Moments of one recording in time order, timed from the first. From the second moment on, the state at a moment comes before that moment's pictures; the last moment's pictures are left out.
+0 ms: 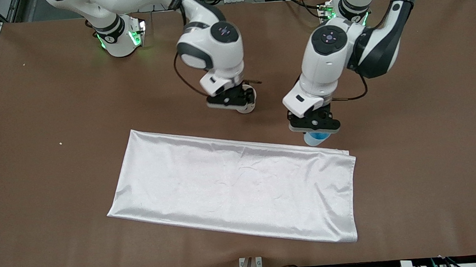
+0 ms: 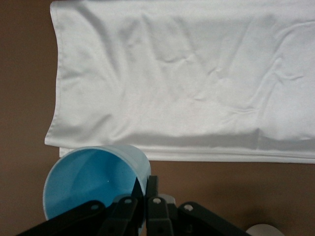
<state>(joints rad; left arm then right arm) -0.45 0.25 -0.15 -1.80 0.19 2.20 -0.51 0.30 0.52 0.59 -1.71 -0.45 2.17 1.24</state>
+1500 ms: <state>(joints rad) -0.84 0.37 -0.16 -1.78 0.19 2.14 -0.89 -0.03 0.14 0.18 -1.73 -0.11 1.88 0.17</state>
